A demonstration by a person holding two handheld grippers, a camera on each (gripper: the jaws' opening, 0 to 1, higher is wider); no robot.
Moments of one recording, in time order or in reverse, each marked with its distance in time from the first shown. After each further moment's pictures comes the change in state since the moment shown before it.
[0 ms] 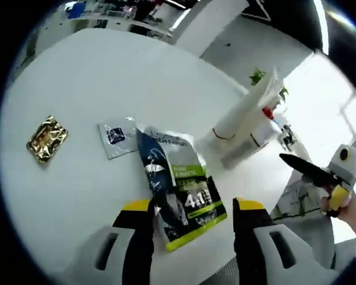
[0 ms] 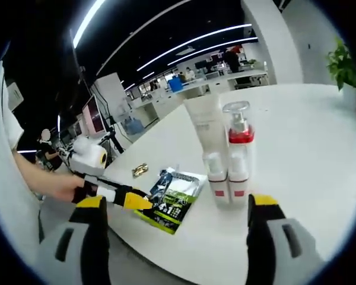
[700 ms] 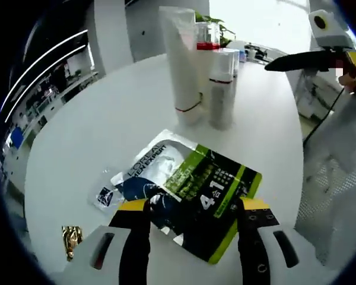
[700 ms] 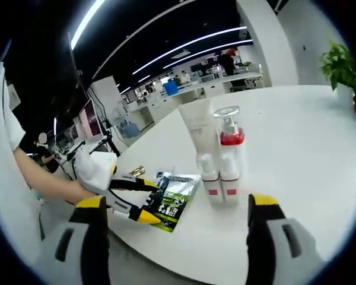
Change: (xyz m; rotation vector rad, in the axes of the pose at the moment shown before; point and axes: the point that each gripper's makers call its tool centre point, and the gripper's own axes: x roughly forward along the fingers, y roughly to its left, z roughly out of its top) left arm 0.039 -0.002 -0.002 0.593 0.080 0.031; right arm -0.013 -0.005 0.003 0.011 -0.025 -0.039
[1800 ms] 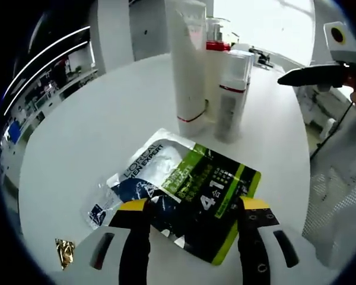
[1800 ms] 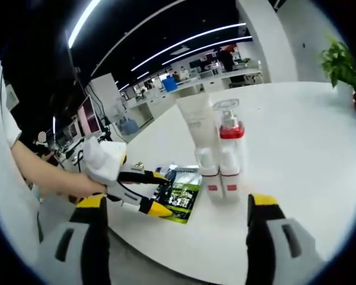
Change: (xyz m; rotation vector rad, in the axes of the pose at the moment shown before) left arm 0.015 0.004 0.018 0.004 -0.010 -0.019; right arm 0.004 -0.001 -0.007 0.007 0.028 -0.001
